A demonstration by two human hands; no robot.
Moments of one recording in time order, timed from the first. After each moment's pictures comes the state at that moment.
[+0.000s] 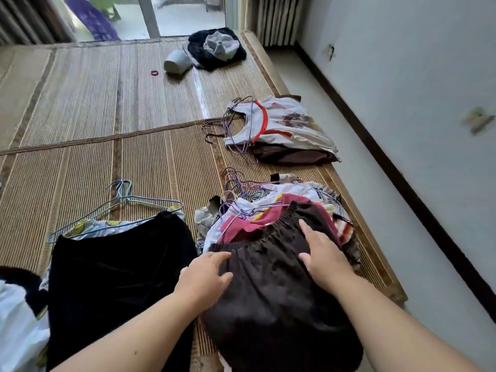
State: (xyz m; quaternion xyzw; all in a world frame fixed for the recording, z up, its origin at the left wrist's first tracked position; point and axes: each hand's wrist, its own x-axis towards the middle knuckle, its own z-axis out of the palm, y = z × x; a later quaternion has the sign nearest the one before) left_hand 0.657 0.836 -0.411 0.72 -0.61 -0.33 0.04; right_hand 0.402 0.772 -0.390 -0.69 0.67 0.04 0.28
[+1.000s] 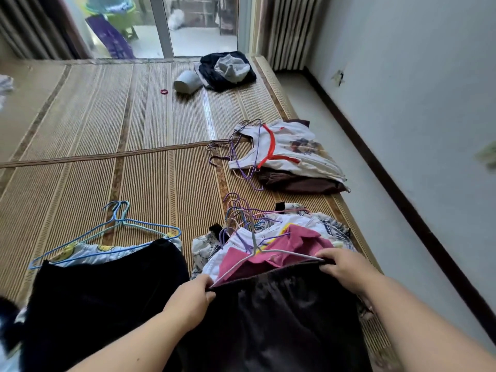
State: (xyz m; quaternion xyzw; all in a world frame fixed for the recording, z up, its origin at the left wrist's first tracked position) left_hand 0.689 0.786 -0.453 0.74 -0.55 -0.37 0.03; right_hand 0.369 0.677 -0.381 -0.71 0.62 0.09 0.32
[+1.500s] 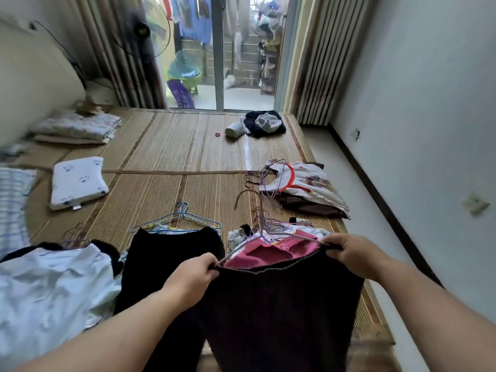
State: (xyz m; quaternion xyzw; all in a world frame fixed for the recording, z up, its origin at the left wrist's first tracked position) left_hand 0.678 0.996 -0.235 0.76 -0.54 -0.30 0.19; right_hand 0.365 0.848 -0.168 -0.79 0.55 0.01 0.29
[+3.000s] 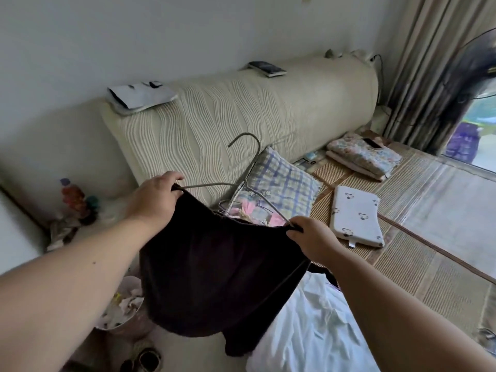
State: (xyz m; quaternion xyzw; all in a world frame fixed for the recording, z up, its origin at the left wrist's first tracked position) left_hand 1.390 1.461 -0.085 0.95 -0.16 0.16 0.21; right_hand 1.269 1.159 -0.137 -0.94 0.10 0.02 0.32
